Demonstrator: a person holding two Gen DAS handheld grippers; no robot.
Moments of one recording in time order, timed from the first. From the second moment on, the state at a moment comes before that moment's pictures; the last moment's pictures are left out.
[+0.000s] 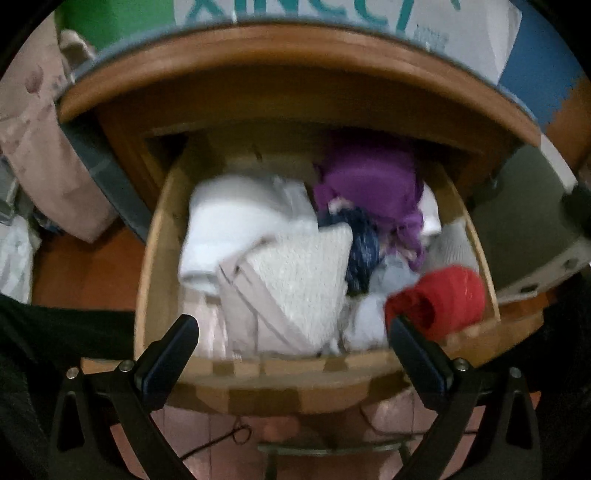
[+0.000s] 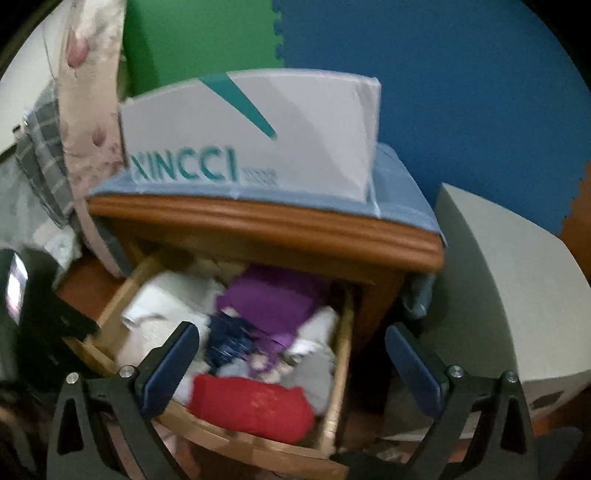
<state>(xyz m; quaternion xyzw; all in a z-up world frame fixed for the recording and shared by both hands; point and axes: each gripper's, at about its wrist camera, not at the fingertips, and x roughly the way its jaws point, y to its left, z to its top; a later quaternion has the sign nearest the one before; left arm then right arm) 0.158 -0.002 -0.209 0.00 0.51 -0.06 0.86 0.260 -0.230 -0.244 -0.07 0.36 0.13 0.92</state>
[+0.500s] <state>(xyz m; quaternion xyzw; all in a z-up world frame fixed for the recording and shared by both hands) 0.294 -0.006 -0.289 0.03 0.59 -0.01 0.81 0.267 -0.256 -0.257 -0.03 0.40 0.11 0.91</state>
